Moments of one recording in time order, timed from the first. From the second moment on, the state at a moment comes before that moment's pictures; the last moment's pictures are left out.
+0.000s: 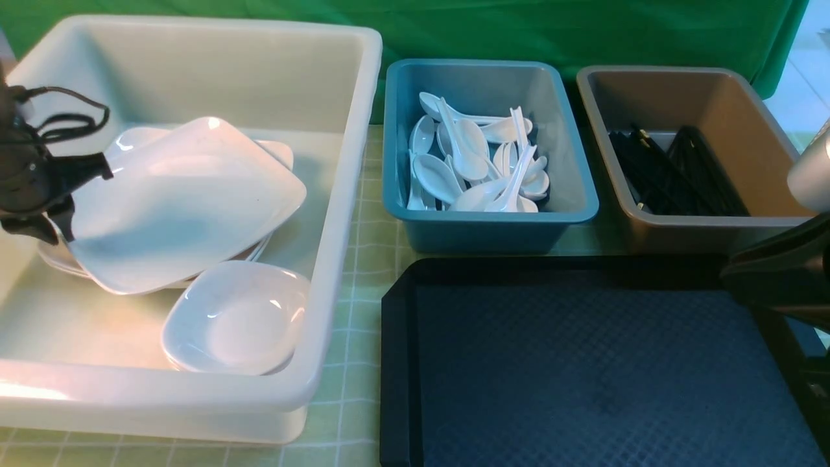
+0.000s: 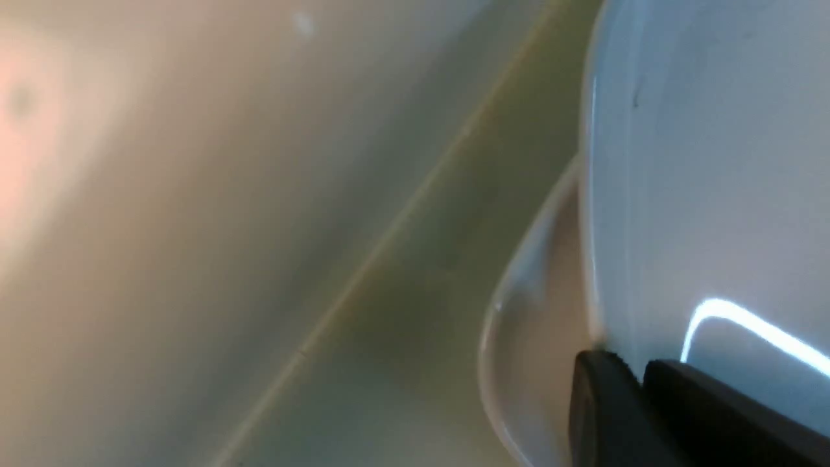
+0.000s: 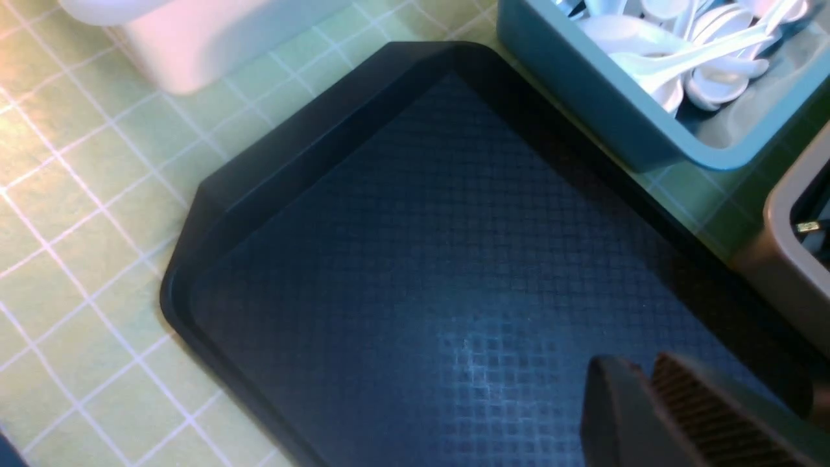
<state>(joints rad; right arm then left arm) 0.66 0.96 -1.09 0.00 0.98 -0.17 0.21 1.98 -1.53 0.10 0.85 -0.42</state>
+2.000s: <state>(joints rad) 0.66 0.96 -1.09 0.00 0.87 -0.15 0.23 2.05 -1.54 -0.11 0.88 -0.49</state>
